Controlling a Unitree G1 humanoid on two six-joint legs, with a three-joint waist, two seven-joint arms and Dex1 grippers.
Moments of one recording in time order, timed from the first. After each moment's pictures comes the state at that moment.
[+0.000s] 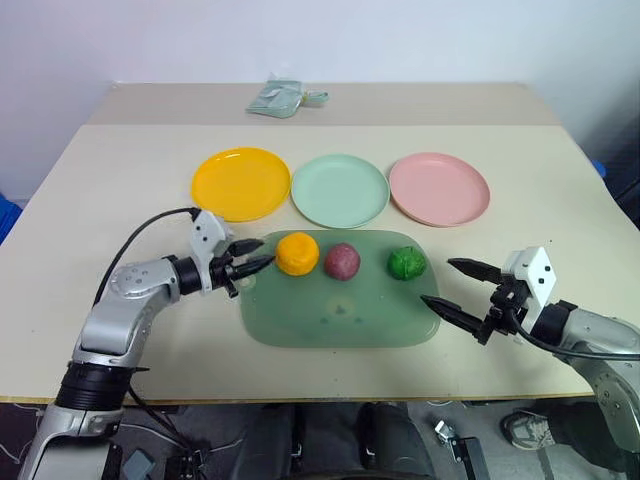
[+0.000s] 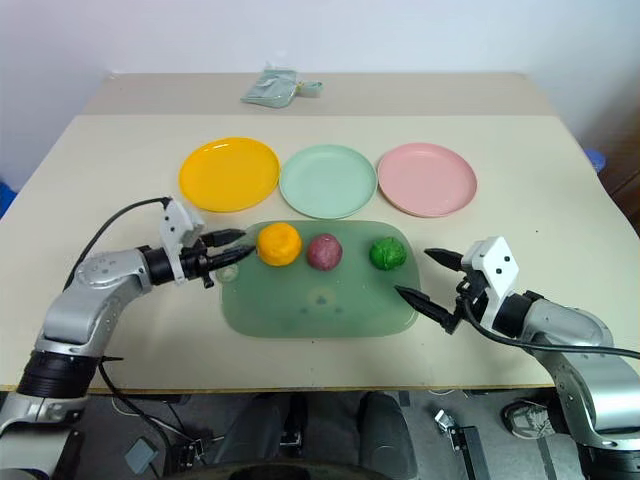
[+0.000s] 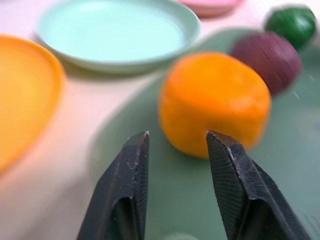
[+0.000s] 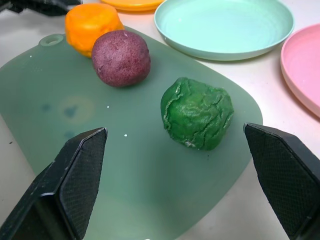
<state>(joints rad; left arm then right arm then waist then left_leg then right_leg) -0.32 0.63 0.02 -0.08 -0.40 0.39 -0.89 0.11 -0.73 -0.28 -0.45 0.56 0.48 0.82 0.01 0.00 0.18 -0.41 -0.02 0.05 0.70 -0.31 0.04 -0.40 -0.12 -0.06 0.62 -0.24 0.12</state>
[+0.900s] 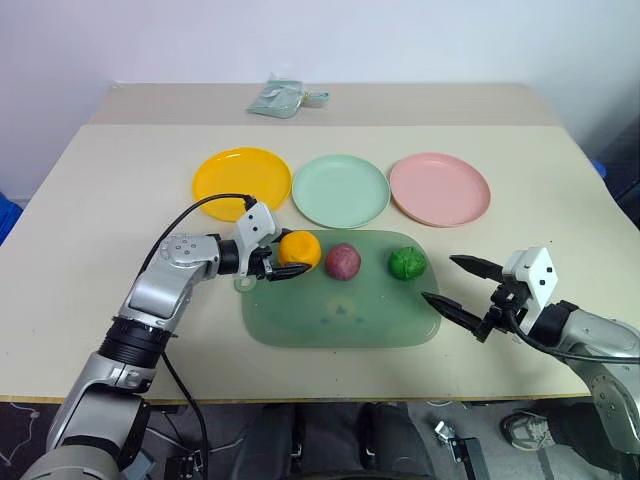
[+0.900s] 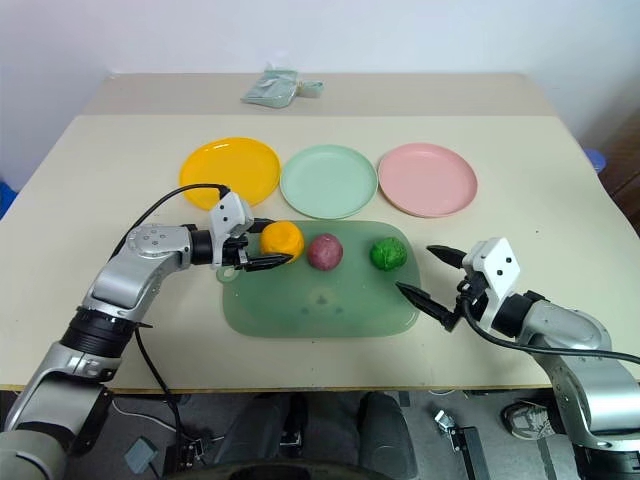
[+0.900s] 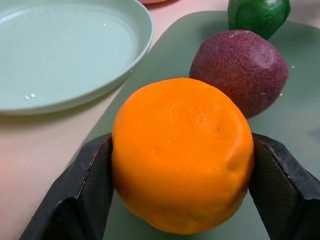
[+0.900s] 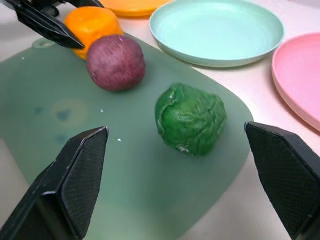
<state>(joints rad) -0.54 0.56 -0.21 0.08 -0.24 0.36 -0.97 0.13 -0.71 -0.28 -0.46 0.54 0.44 0.79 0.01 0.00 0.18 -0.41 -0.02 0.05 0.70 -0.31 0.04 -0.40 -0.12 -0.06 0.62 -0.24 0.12</state>
